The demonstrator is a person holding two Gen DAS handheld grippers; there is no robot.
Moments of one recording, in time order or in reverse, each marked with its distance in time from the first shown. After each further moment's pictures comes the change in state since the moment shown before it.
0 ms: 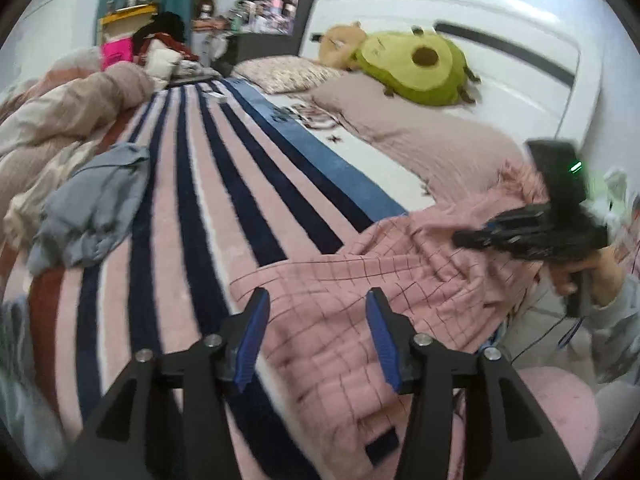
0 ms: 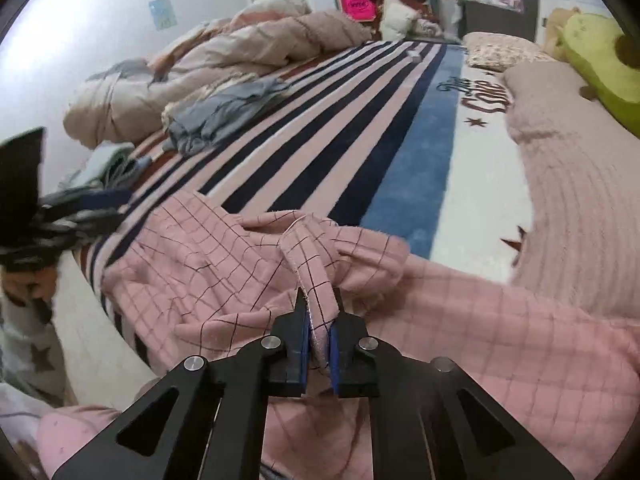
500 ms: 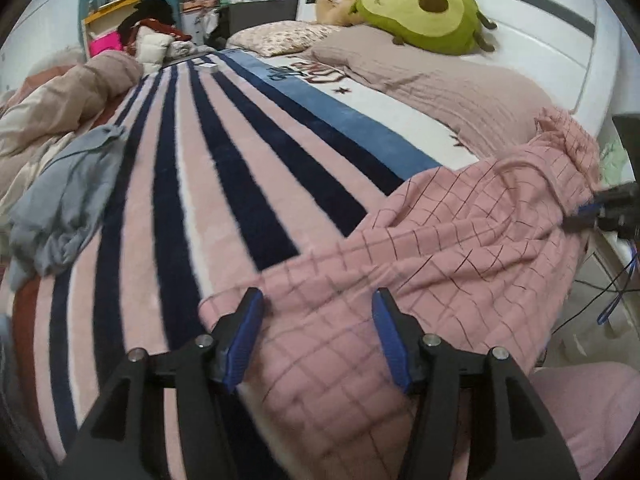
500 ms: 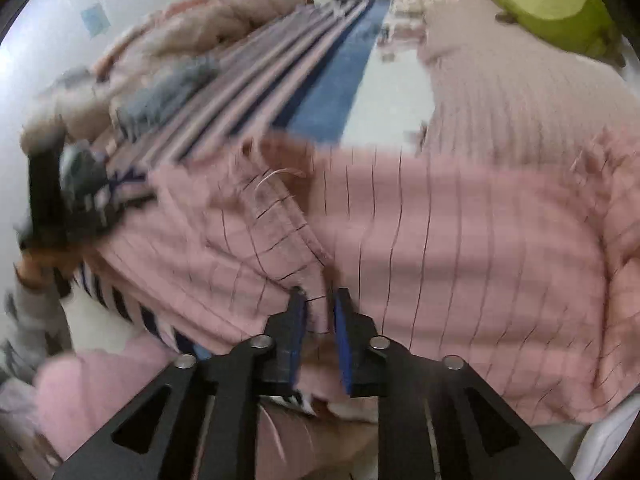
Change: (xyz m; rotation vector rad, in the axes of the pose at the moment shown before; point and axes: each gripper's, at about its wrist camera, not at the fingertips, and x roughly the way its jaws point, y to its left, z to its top) left arm 0.054 0.003 -0.012 0.036 0.094 0.081; right arm -0.047 -0.030 -0.039 0.174 0.095 -0.112
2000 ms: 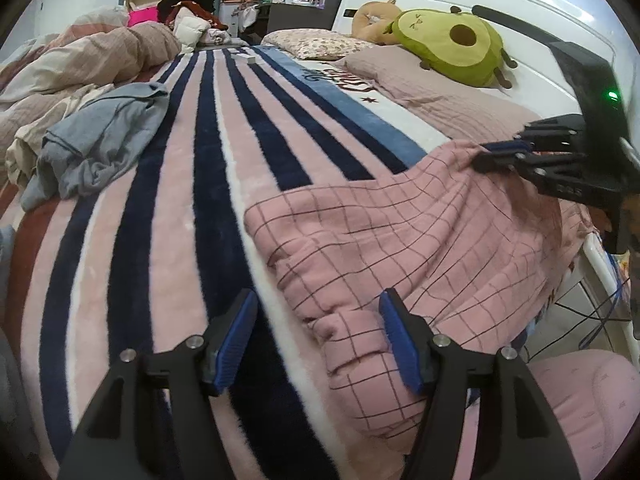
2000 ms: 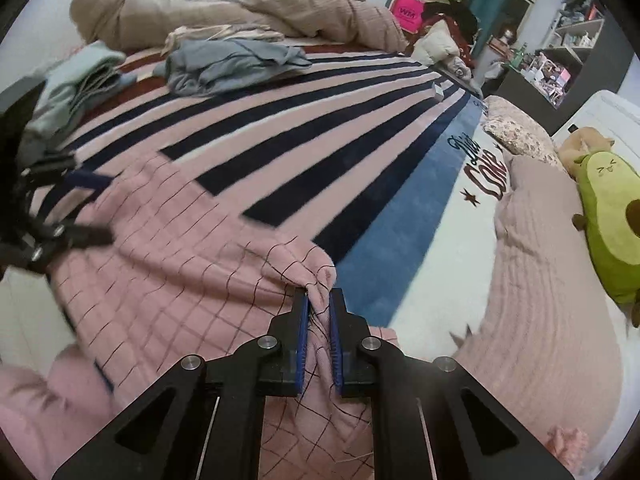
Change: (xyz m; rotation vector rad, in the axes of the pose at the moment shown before) left arm -0.023 0.020 -0.047 -0.154 -0.036 -0.011; right arm 0.070 0.099 0.083 -0.571 -0.023 -0.183
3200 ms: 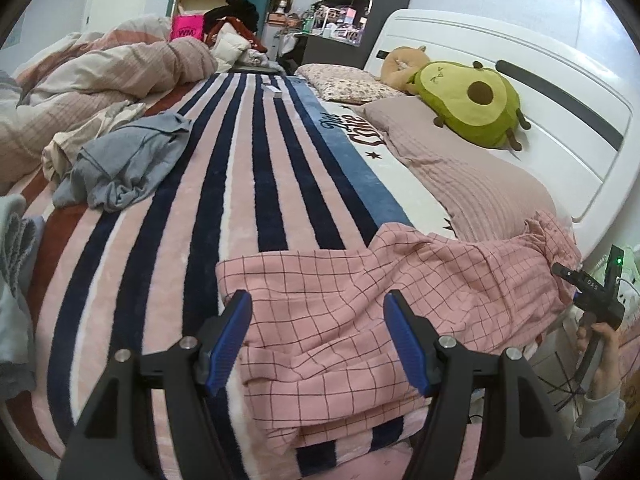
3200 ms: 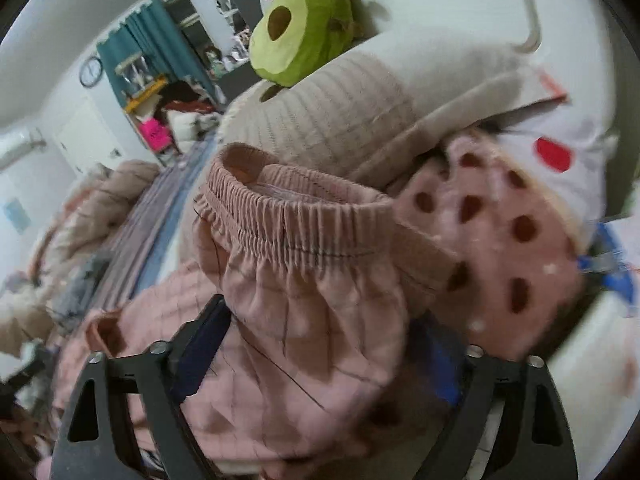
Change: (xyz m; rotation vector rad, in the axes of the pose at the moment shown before) left arm -0.048 -0.049 0.030 -0.160 -0.116 0.057; right arm -0.092 -0.185 -0.295 1.107 -0.319 -0.111
